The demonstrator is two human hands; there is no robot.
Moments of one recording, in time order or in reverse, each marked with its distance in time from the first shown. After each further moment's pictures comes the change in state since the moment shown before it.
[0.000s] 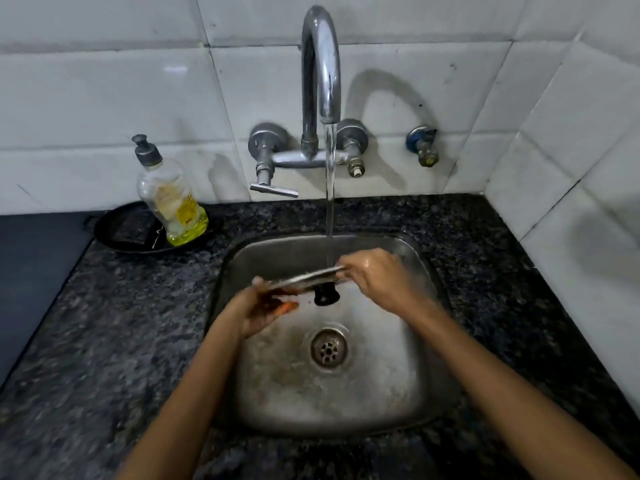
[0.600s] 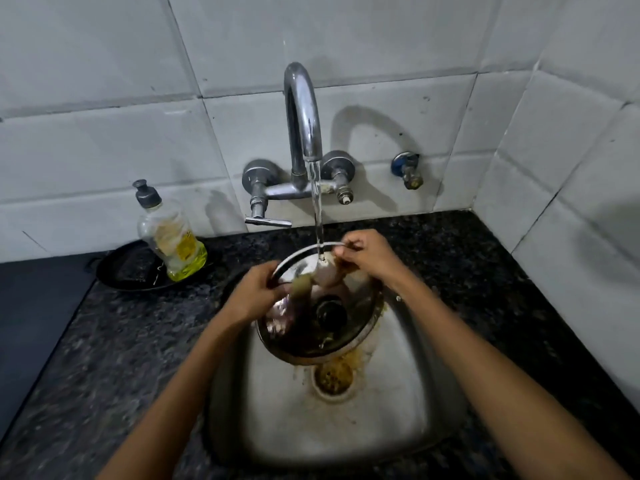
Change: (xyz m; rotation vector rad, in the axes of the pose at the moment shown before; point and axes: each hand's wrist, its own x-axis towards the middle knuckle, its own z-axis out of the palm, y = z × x) left_hand -0.040 0.056 0.029 0.904 -0.223 0.879; right_hand 0.054 0.024 -0.016 0.448 0.022 0.360
